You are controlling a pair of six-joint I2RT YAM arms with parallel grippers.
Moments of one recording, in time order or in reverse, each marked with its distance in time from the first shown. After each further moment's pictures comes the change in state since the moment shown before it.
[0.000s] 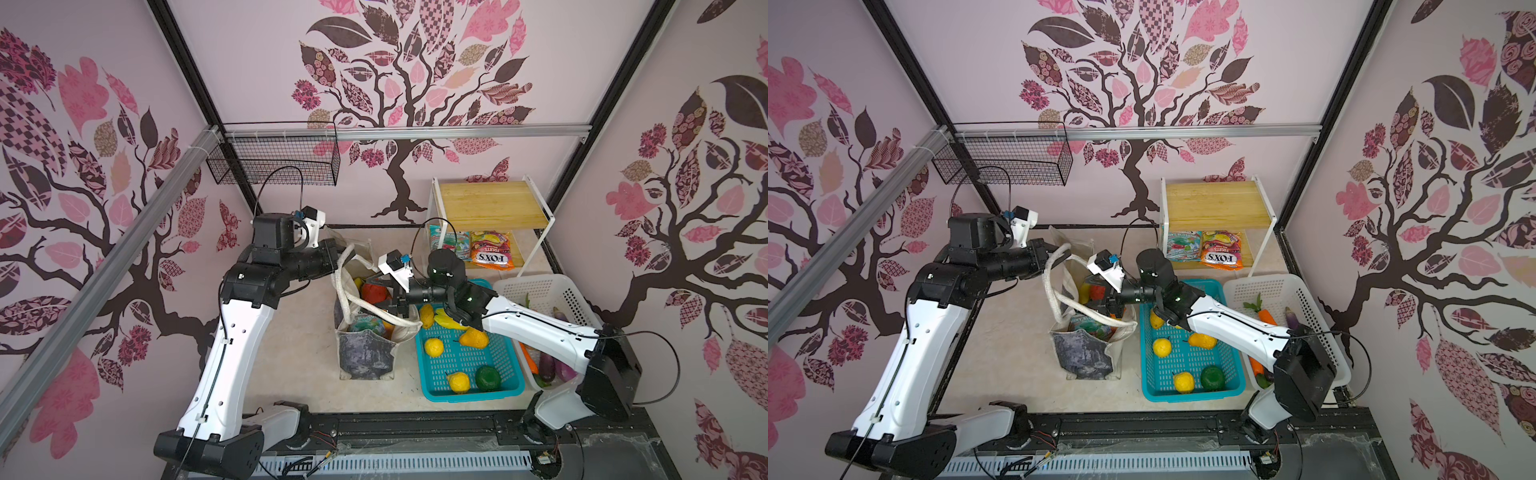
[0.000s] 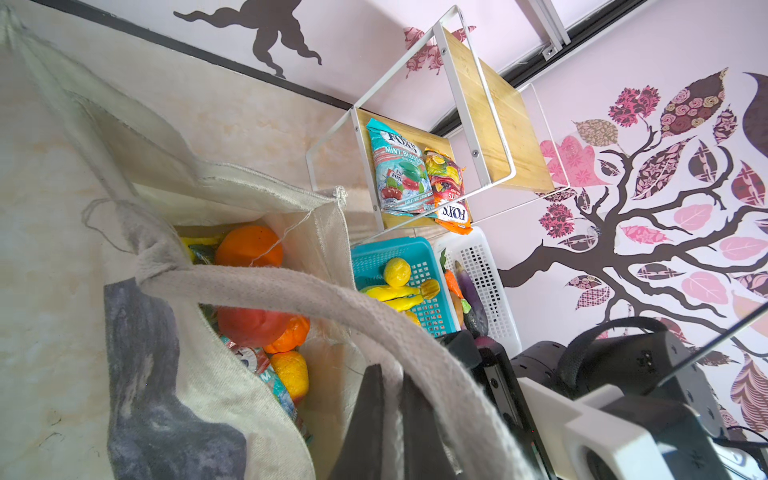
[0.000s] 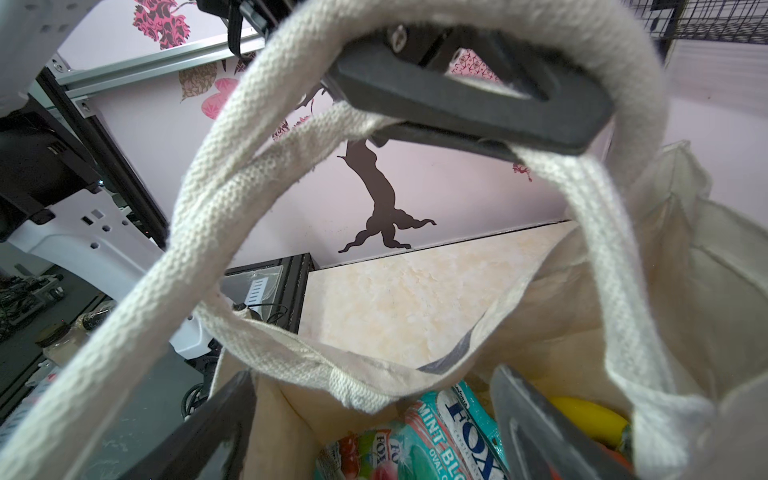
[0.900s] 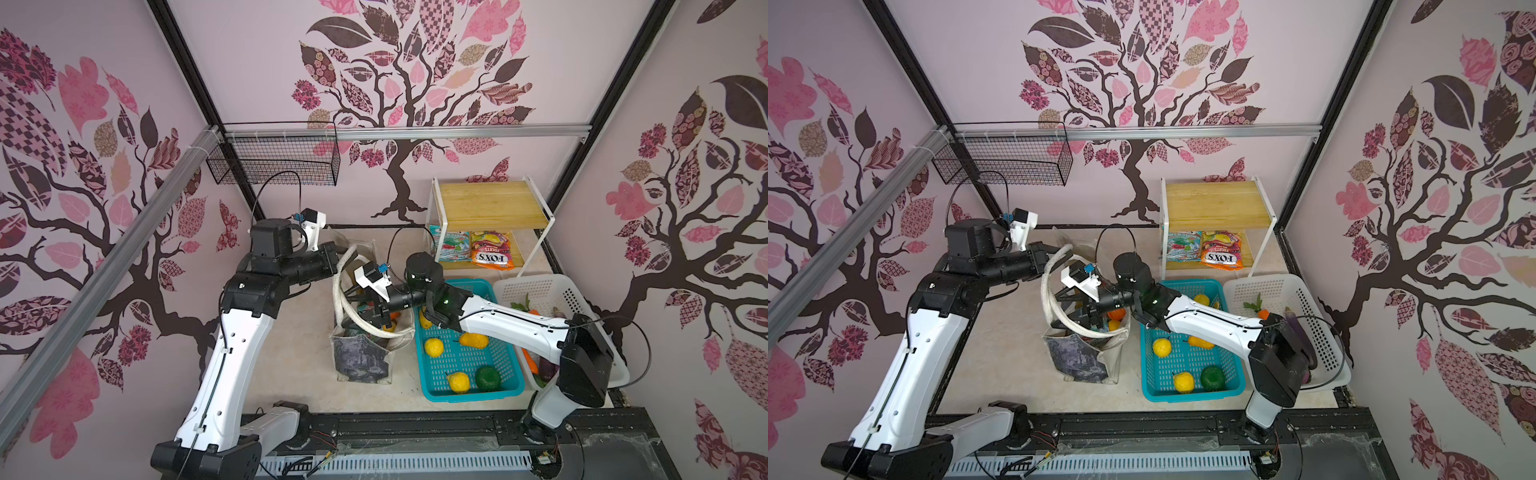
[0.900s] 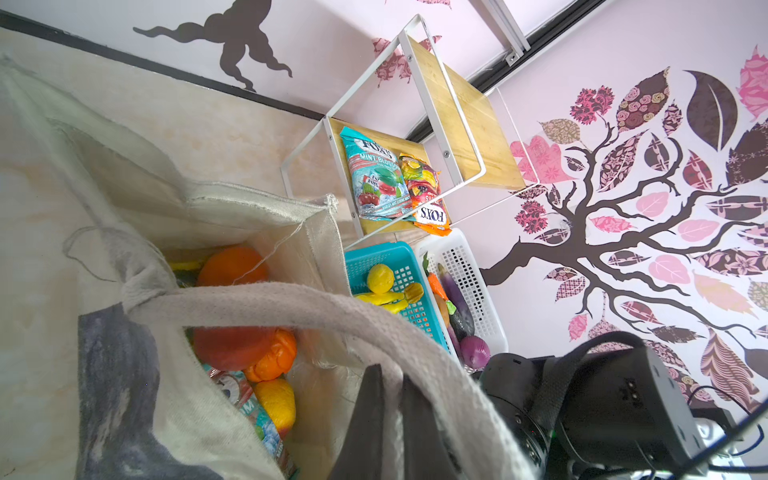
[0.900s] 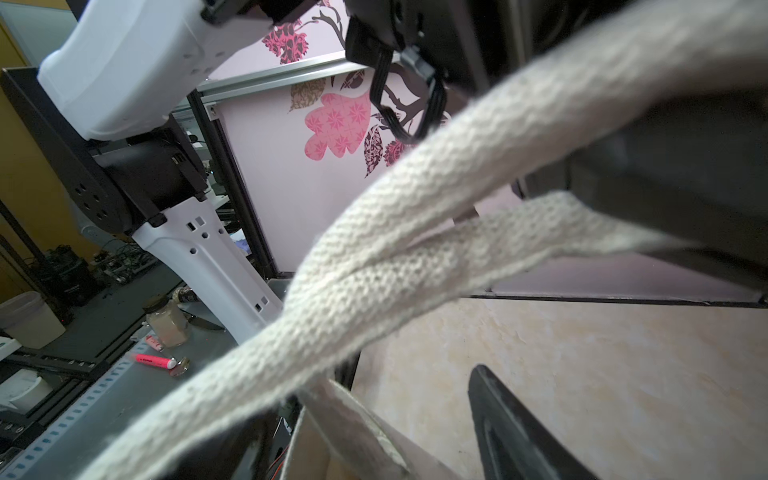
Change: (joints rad) left arm 0.003 -0.056 -0.102 0.127 0.065 -0.018; right arm 0.105 0.147 0.115 0.153 -0.183 0.056
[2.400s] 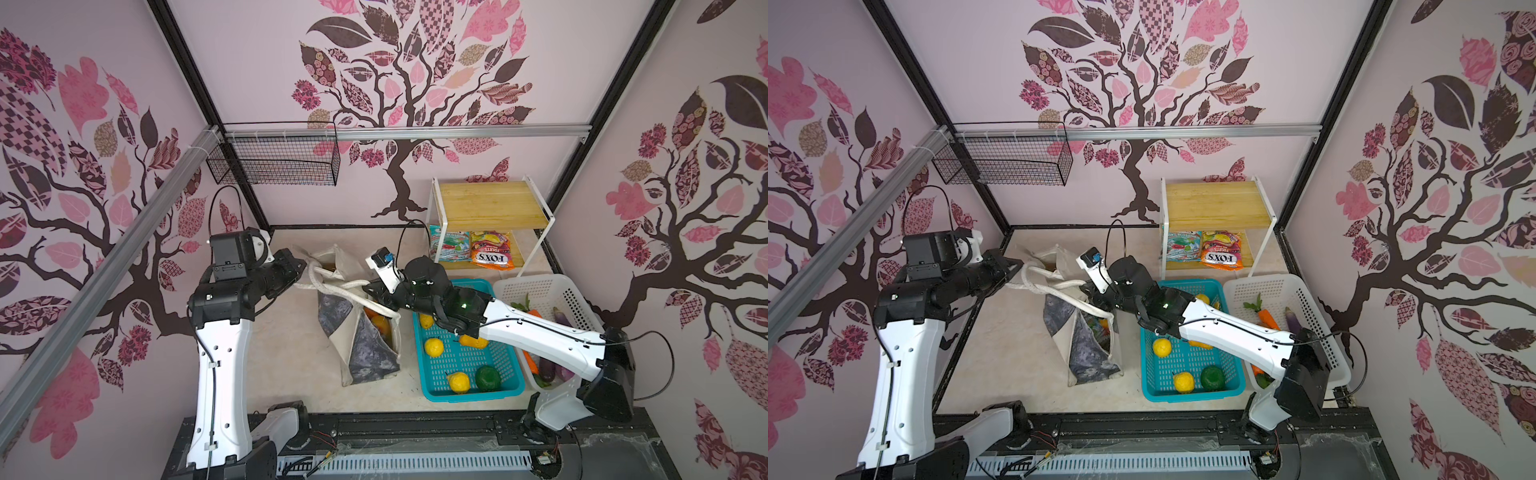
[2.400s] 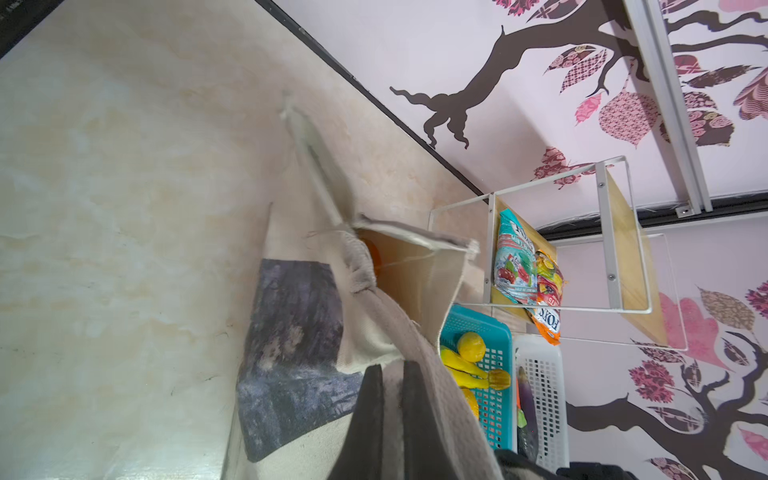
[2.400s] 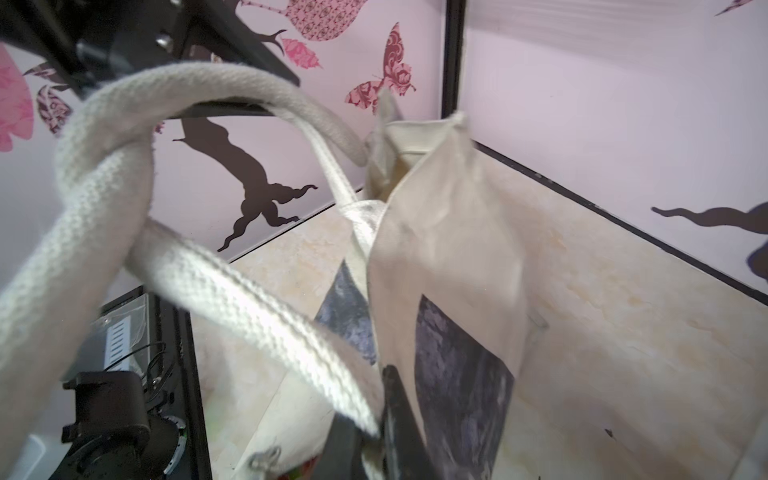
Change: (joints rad) left arm 0.317 -0.045 0.085 -0.311 -0.245 -0.046; right arm 0.055 -0.137 0.086 -0.532 0.869 0.045
